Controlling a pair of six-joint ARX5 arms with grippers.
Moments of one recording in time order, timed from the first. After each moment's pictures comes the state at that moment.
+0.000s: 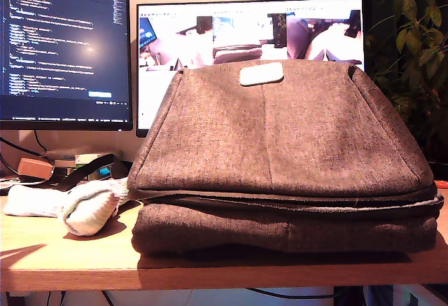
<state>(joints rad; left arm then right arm) -0.35 0.51 0.73 -0.59 0.11 0.11 0.19 0.67 0.55 -0.27 -0.10 0.00</state>
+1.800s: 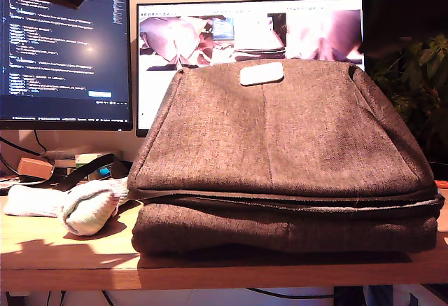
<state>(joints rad) -0.52 0.76 0.74 -0.51 0.38 0.21 0.48 0.91 0.74 -0.43 -0.21 -0.37</state>
